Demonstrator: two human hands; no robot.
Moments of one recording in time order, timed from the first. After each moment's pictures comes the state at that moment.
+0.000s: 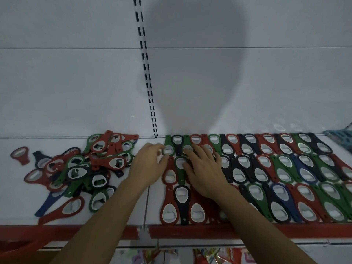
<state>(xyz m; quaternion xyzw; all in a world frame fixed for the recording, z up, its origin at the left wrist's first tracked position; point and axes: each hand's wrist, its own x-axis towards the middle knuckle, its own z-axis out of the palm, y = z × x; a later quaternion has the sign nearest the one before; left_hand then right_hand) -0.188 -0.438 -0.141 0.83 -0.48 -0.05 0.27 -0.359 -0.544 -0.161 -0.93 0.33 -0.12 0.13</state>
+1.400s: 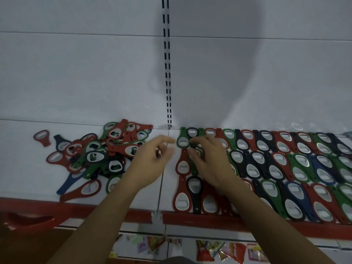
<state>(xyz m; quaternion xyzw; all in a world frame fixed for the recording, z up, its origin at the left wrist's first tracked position) -0.194 -0.381 -0.112 0.74 -0.46 -0.19 0.45 -0.348 -0.523 -0.131 -0.89 0.28 -0.24 0.26</state>
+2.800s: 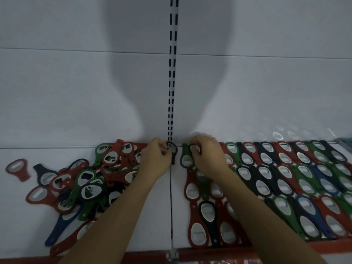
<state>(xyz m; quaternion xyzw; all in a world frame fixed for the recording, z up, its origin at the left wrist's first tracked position) -0.122 -0.458 -0.140 0.80 -0.37 -0.17 0.44 -0.270 -0.572 -0.136 -0.88 0.35 -0.24 0.19</state>
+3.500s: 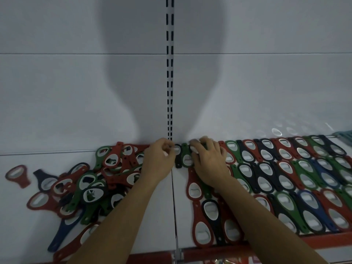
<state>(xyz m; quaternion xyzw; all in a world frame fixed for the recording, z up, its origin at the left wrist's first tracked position) -0.130 -0.460 -0.135 0.77 -0.41 -0.16 0.47 -0.278 -0.561 -0.161 -0.90 0.40 -0.18 0.07</state>
